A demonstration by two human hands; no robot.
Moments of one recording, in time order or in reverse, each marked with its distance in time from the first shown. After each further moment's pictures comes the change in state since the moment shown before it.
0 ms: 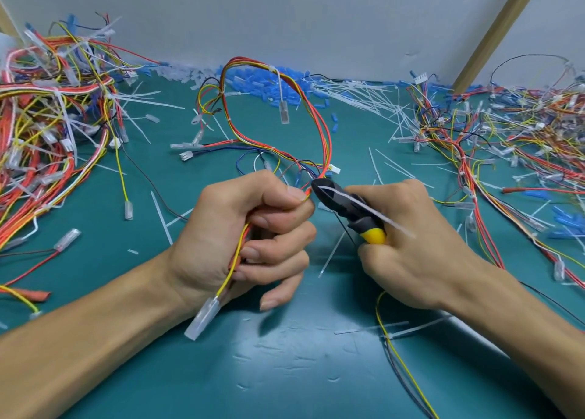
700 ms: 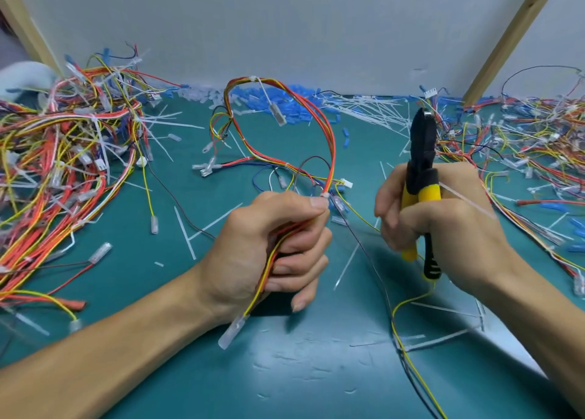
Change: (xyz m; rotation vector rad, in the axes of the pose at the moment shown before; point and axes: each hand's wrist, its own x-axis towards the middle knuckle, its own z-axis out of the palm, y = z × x) left_hand 0.002 -0.006 0.002 0.200 0.126 0.152; right_hand 0.011 0.000 -0.018 0.631 0.207 0.241
